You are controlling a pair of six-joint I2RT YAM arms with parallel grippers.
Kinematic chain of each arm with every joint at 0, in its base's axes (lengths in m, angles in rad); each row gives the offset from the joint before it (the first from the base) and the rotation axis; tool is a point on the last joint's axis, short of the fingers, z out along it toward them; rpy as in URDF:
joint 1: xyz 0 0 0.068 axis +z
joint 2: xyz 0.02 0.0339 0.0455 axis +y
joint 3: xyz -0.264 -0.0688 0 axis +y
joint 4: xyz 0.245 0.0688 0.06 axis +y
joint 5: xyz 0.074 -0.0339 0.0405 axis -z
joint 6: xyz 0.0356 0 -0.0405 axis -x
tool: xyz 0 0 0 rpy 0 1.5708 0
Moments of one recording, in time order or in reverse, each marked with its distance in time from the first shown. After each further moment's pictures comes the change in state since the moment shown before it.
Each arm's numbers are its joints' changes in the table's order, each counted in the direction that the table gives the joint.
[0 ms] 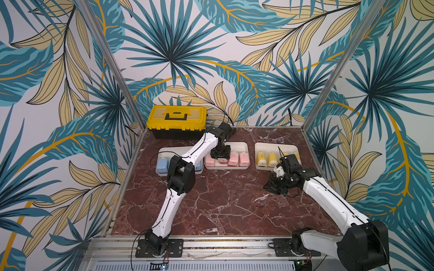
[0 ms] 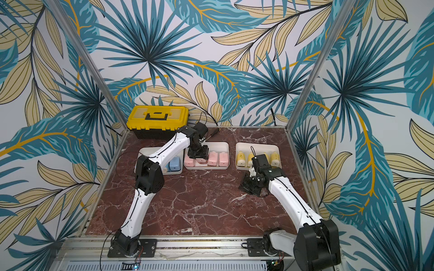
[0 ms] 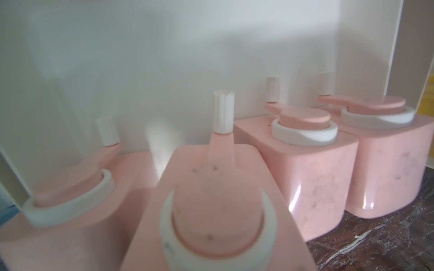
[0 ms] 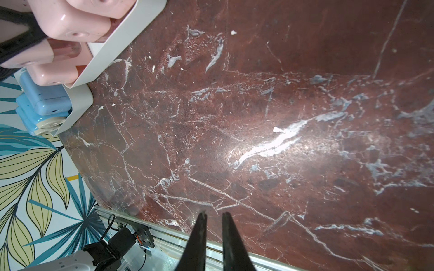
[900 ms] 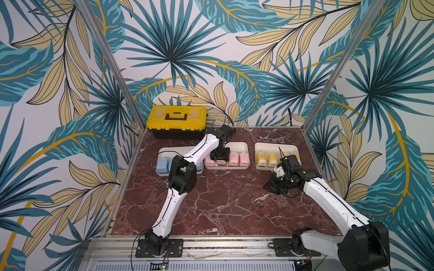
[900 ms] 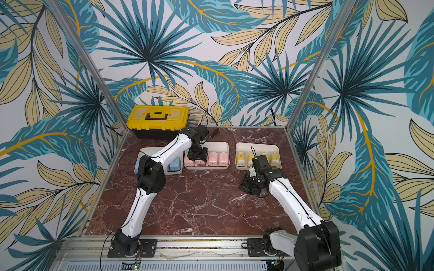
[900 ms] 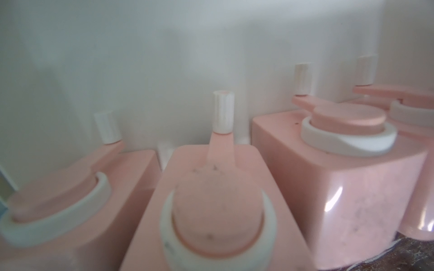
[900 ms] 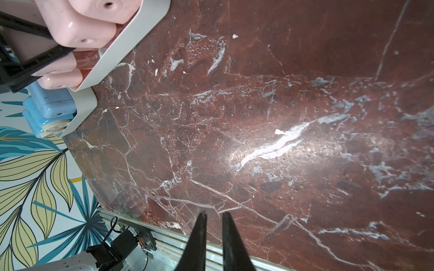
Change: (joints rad) left arm -0.002 0.023 0.000 0.030 -0.045 -0.014; right arm 0.000 -0.011 0.016 -0.023 -0.001 -0.015
